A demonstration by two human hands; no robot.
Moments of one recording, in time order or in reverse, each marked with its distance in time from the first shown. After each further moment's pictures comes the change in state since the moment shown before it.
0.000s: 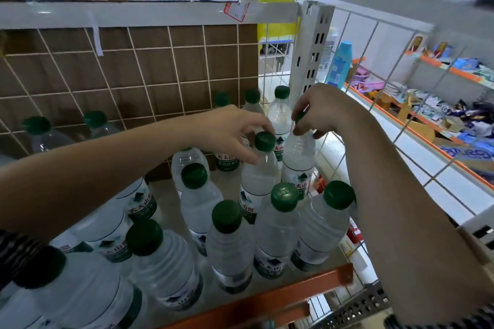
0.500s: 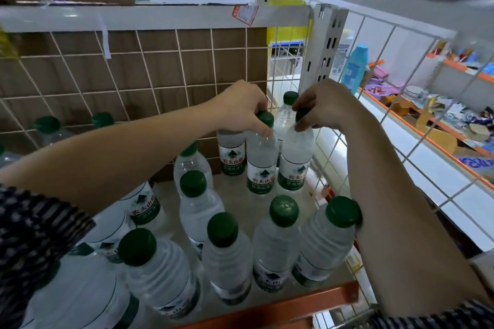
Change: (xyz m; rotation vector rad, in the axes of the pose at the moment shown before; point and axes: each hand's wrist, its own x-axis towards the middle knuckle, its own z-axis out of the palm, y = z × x) left_hand 0.051 -0.020 -0.020 0.326 0.325 -0.189; right_hand 0.030 0.007 -0.004 0.089 0.066 -0.100
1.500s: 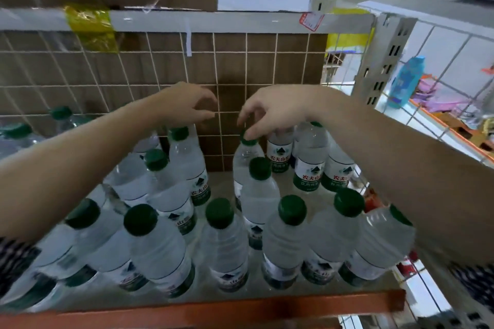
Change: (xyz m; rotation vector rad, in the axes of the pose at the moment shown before) left_hand -0.146 -0.110 -0.052 0.150 -0.050 -0.341; right_hand -0.014 -0.150 0.063 -0.379 -0.554 -0.557
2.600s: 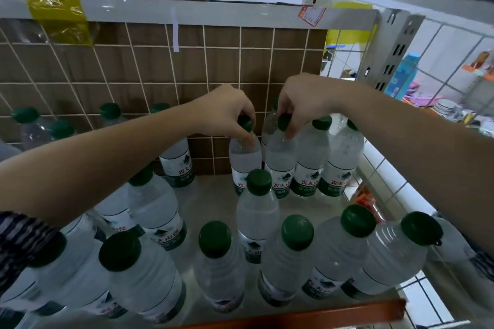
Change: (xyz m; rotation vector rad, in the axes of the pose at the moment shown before) left_hand 0.042 0.052 0.013 -0.156 -0.054 0.319; right_hand 0.018 0.076 -0.015 -0.242 0.033 0.134
